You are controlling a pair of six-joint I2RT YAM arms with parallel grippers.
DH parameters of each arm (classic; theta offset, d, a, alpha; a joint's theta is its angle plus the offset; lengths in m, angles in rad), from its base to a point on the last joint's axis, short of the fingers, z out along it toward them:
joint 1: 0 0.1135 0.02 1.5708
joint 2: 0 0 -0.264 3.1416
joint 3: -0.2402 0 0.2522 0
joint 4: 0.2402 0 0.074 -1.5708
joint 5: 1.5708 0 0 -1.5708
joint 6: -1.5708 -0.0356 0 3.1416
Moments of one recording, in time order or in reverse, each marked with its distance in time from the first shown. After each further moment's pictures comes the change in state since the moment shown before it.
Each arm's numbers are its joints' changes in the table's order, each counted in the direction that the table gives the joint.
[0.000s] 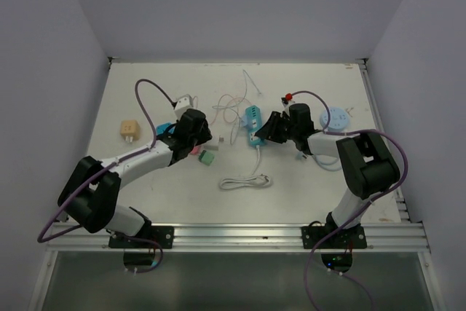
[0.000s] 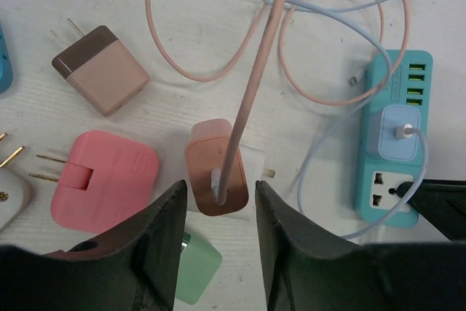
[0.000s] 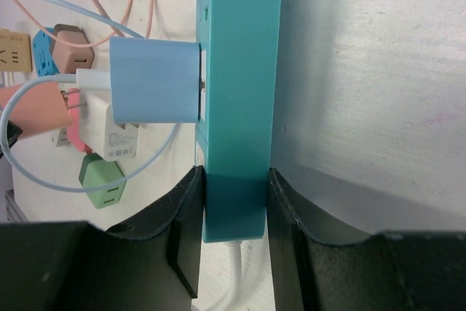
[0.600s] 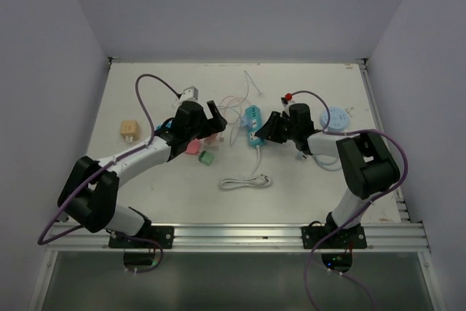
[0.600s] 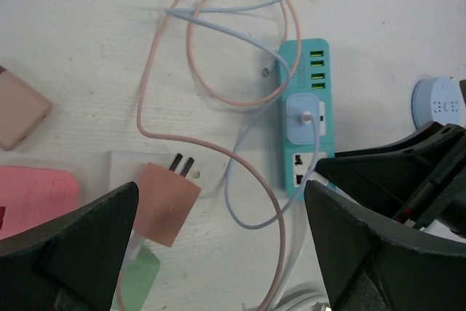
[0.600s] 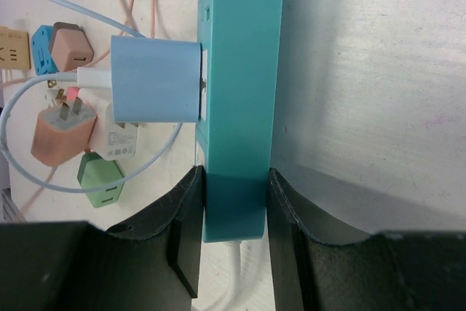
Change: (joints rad) left arm 0.039 -0.001 -0.040 -0.074 0.232 -0.038; right arm 0.001 0.000 0.000 0.000 -0.002 0.008
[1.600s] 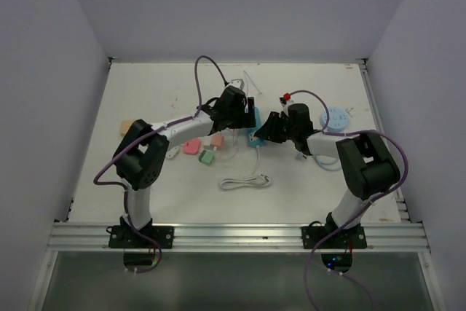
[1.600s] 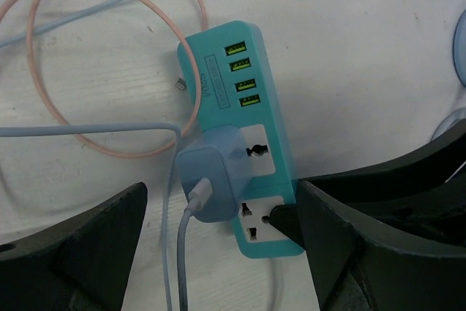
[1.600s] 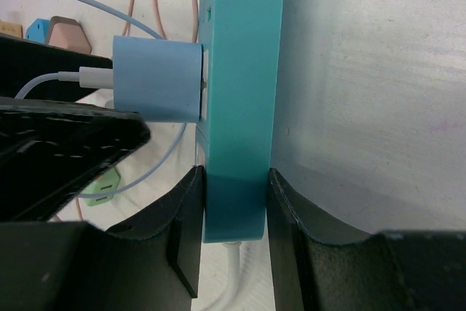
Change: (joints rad) left arm -0.131 -0.472 -0.525 0.194 0.025 -0.148; right arm 0.014 0.005 0.000 -0.001 0.012 0.033
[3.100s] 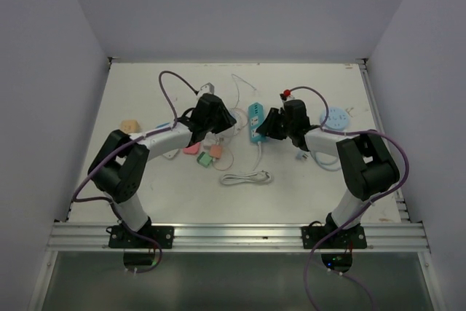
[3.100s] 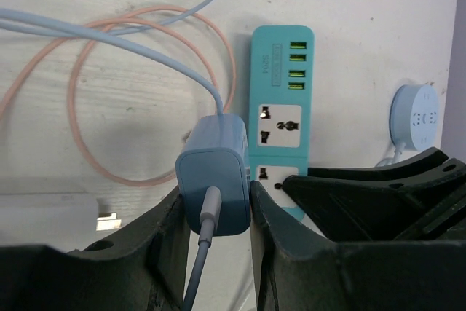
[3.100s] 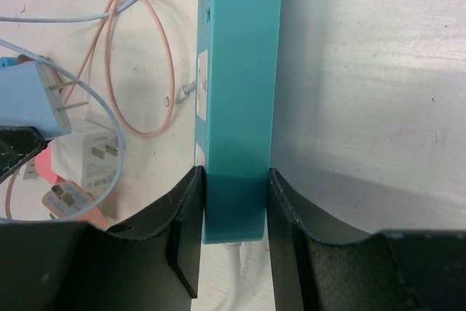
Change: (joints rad) left arm 0.082 0.166 0.291 -0.229 0.032 0.289; right arm 0.023 0.001 -0.069 0.114 0.157 -0.009
